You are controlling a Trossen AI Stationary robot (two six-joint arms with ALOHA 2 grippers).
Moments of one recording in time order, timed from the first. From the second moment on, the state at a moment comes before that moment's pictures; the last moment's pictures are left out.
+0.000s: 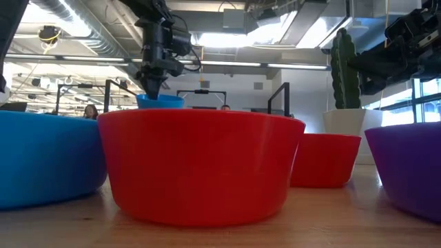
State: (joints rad) left arm 0.71 1.73 1.56 -1.26 -0.09 0.03; right arm -0.06 0.02 0.01 0.02 -0.02 0.10
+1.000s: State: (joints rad) left arm 0.74 1.89 1.56 -1.18 -0.17 -0.03; right arm -0.06 0.02 0.01 0.03 -0.02 0.12
